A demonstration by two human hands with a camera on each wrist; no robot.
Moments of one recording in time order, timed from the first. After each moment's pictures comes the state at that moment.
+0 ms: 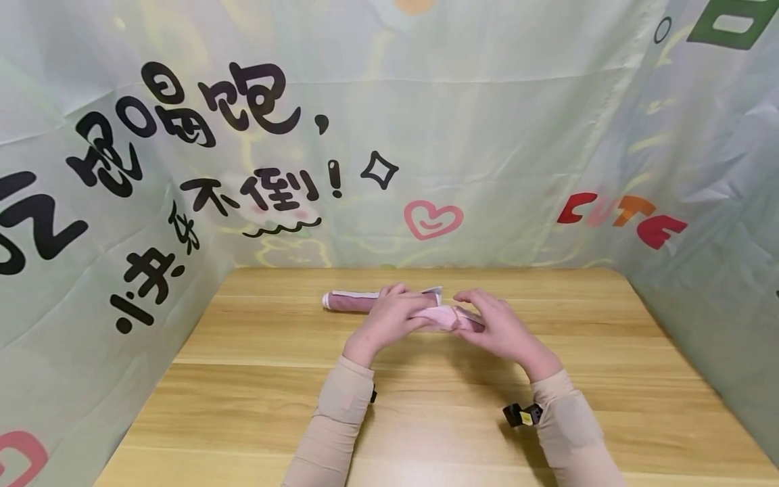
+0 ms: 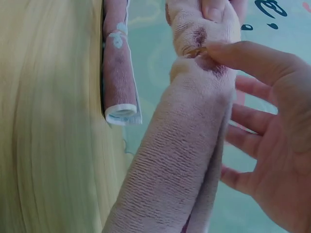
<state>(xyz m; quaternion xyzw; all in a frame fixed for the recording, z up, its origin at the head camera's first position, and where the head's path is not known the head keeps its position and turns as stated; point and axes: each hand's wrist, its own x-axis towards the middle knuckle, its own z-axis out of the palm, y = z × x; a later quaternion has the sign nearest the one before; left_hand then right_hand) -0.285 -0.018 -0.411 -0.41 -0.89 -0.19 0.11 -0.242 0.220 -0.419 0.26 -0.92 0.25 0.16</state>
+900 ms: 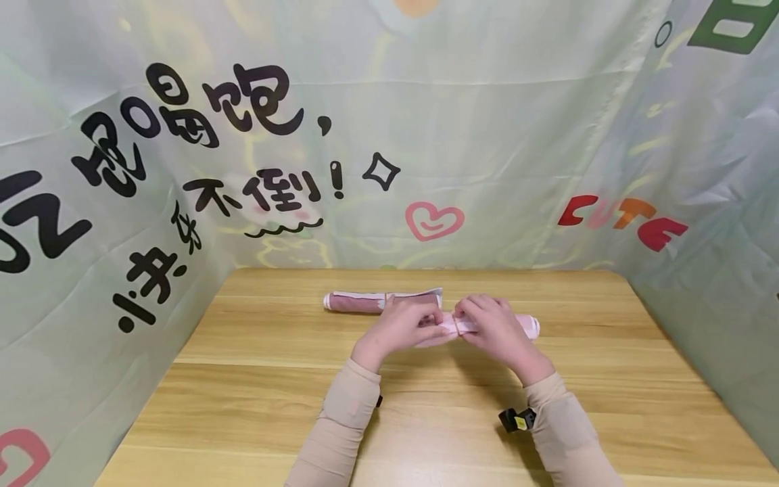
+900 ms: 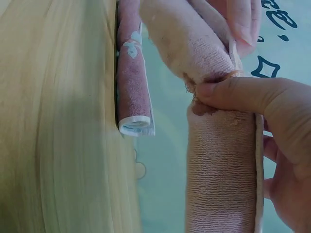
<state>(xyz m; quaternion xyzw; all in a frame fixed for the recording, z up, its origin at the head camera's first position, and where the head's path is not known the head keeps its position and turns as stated) -0.277 -0.005 -0.411 -0.38 -0.90 -0.21 0.04 -0.241 0.211 -0.427 0.27 -0.92 0.13 0.24</state>
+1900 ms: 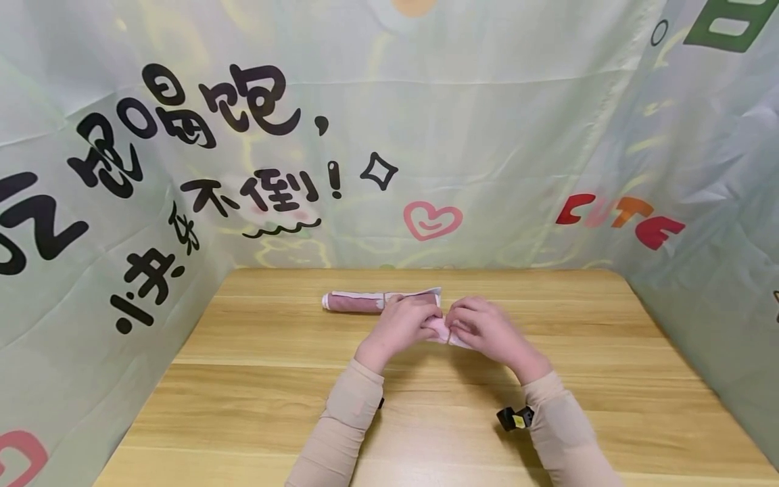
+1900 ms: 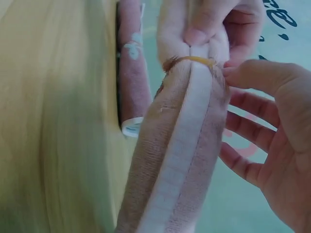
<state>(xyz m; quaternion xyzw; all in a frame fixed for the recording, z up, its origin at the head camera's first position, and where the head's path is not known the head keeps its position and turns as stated) -0.276 0.002 -0.419 -0.38 -0.91 -0.12 0.12 -0.245 0.213 -0.427 0.36 -0.88 0.22 0.24</state>
